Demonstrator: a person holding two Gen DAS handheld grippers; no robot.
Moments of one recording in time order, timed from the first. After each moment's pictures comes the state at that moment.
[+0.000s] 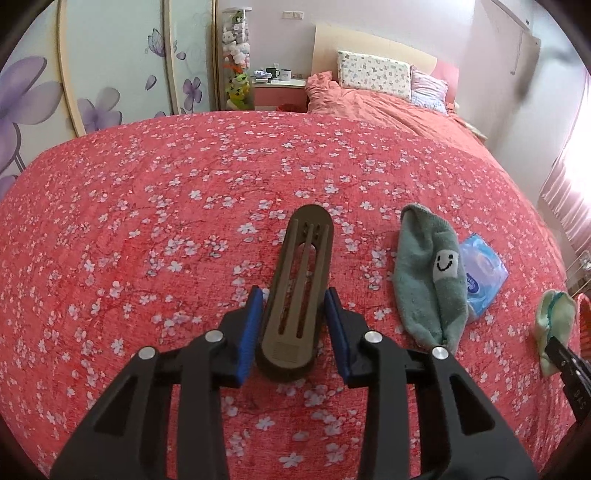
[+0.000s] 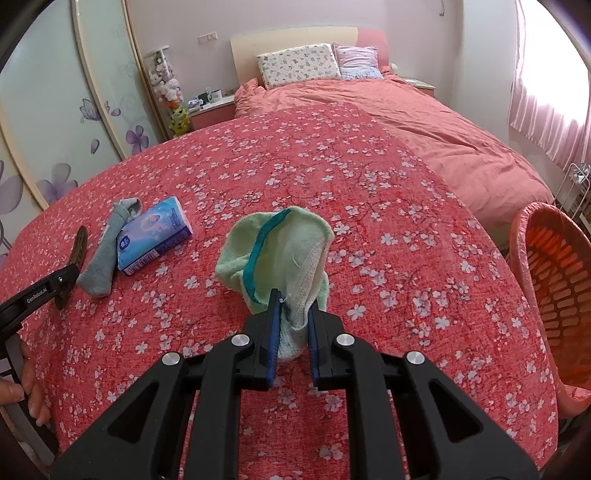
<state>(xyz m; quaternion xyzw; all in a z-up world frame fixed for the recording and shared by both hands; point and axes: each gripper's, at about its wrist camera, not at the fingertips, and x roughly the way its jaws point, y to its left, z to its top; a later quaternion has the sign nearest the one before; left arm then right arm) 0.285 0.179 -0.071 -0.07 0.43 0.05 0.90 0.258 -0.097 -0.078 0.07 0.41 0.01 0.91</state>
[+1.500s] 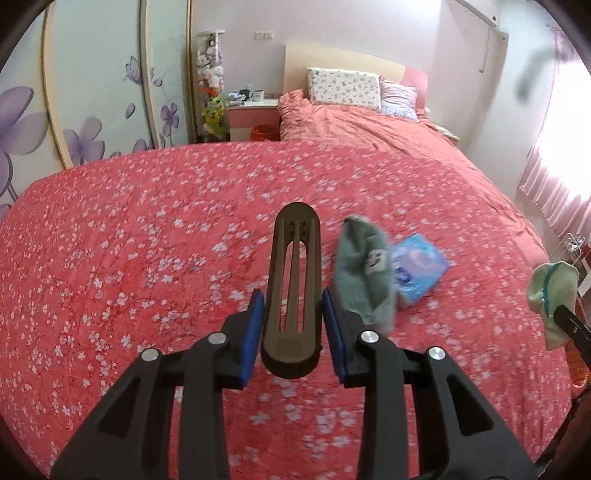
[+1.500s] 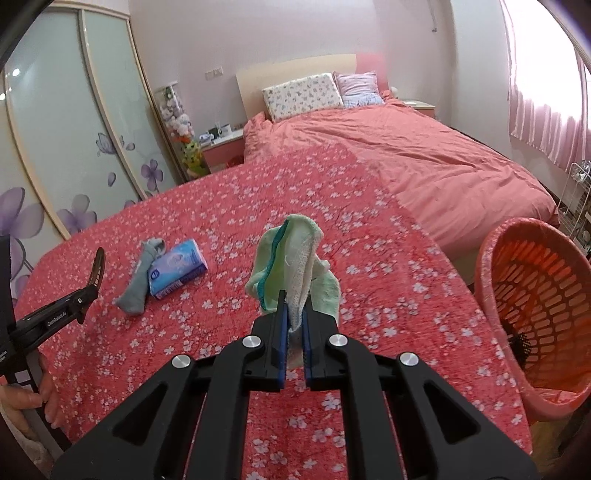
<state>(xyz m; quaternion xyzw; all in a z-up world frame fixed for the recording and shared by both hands) 0.246 0.147 -0.028 -0.04 0.39 0.00 0.92 0.220 -0.136 -0.034 0.10 0.35 0.03 0.93</state>
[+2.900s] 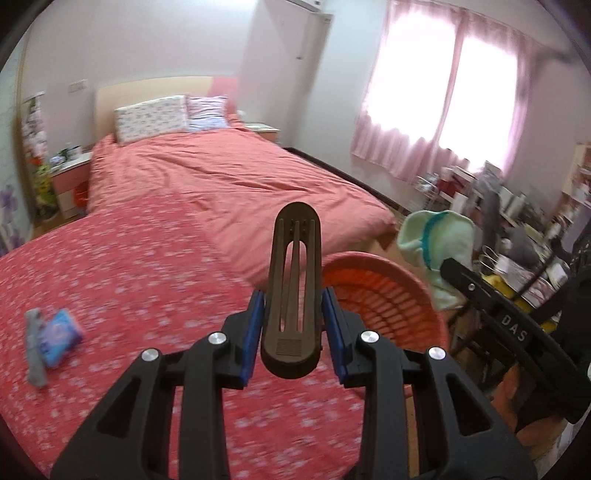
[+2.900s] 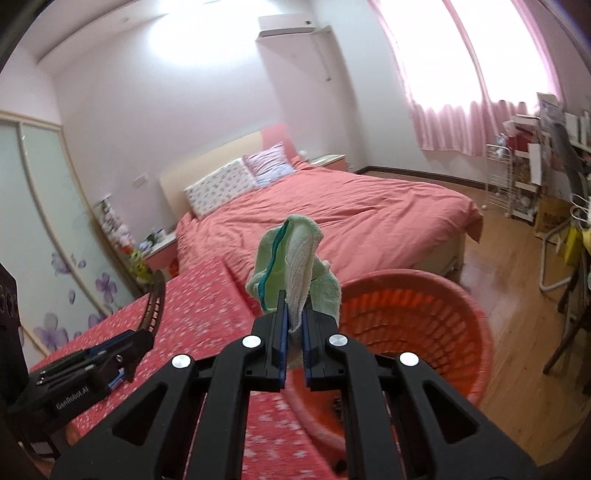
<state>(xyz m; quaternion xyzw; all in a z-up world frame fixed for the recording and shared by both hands) 0.200 -0.173 0.045 0.02 0.34 -0.33 0.88 0.136 -0.322 0.018 0.21 0.21 -0.12 0.95</state>
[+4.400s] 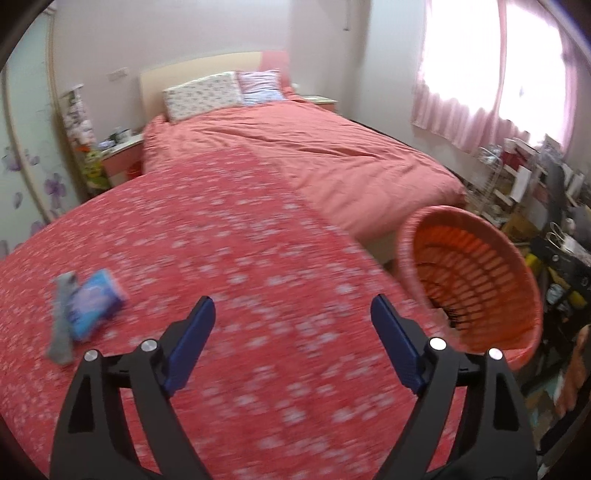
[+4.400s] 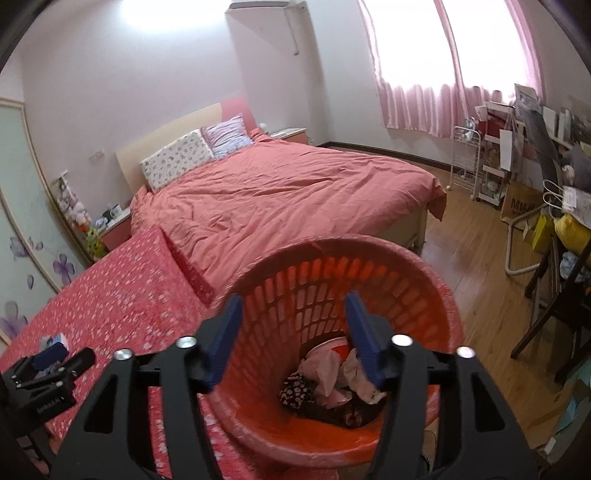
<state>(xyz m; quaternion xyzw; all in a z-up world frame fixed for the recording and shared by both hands) 0.242 -0.118 -0.027 0.08 0.38 -0.19 0.90 0.146 -0.343 -0.022 0.18 0.28 -0.18 0.93</state>
